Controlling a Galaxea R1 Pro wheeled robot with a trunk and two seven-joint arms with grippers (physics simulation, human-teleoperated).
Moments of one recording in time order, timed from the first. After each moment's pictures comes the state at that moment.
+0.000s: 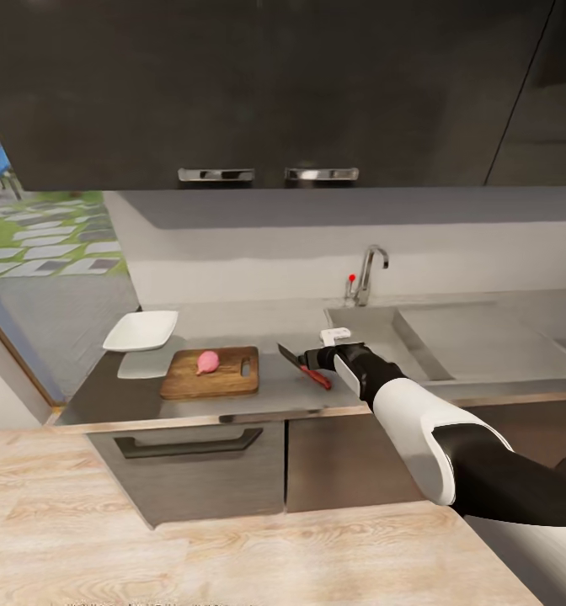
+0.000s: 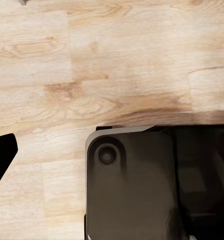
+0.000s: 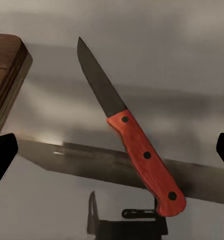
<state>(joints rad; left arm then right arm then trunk) 0.36 0.04 -0.18 -0.85 0.09 -0.24 0.13 -1.24 0.17 0.02 -0.20 0.07 0.35 0.11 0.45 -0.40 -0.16</state>
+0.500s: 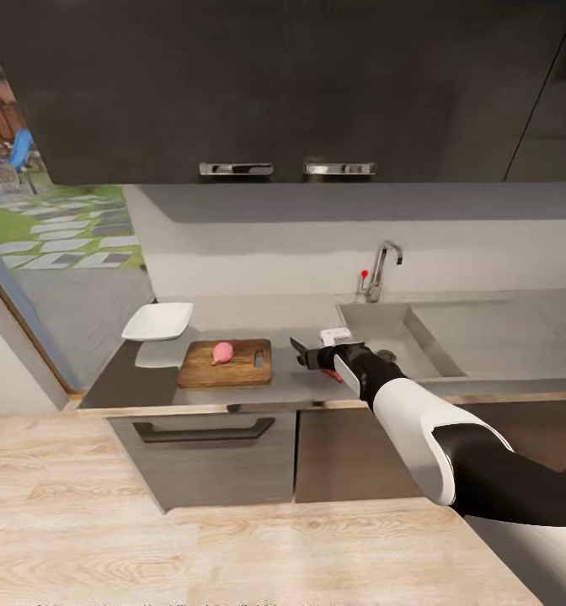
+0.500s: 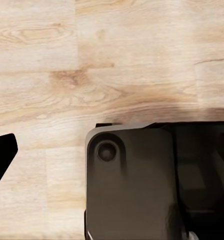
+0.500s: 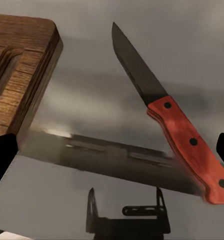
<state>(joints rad) 0.36 0.04 -0.18 -0.85 0.09 -0.24 0.13 -1.24 0.17 0.02 -0.20 0.07 0.35 0.11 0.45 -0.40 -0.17</state>
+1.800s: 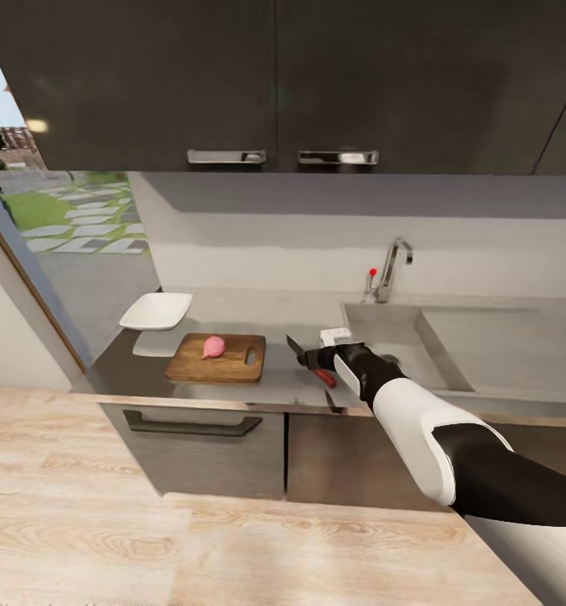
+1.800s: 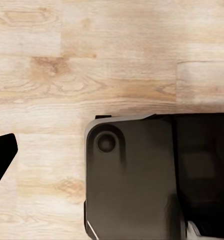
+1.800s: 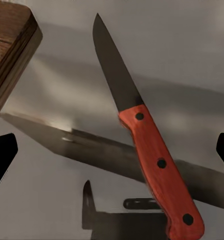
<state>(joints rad) 0.36 0.04 -0.18 -0.85 0.09 -0.24 0.13 -1.24 0.17 0.02 -0.20 0.07 0.35 0.11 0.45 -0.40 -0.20</state>
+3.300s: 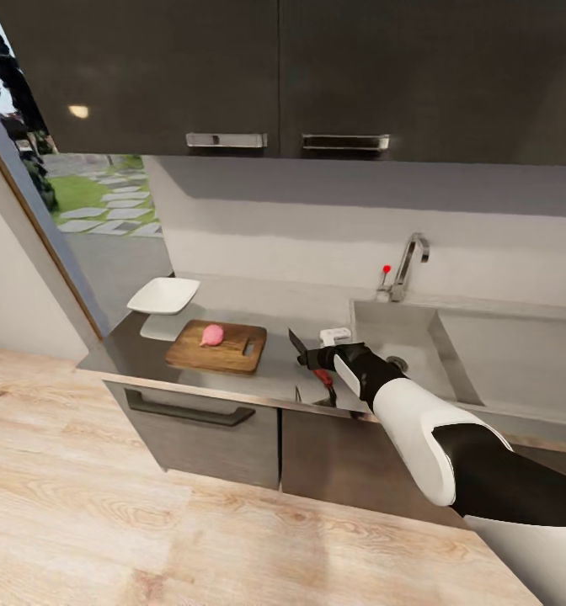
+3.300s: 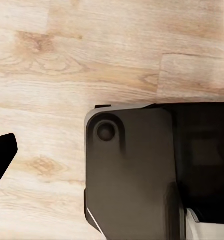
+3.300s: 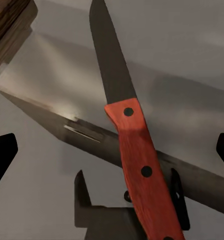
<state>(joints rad) 0.36 0.04 -0.18 -0.85 0.09 -0.24 0.13 -1.24 0.17 0.02 -0.20 0.07 0.35 0.11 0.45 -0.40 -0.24</state>
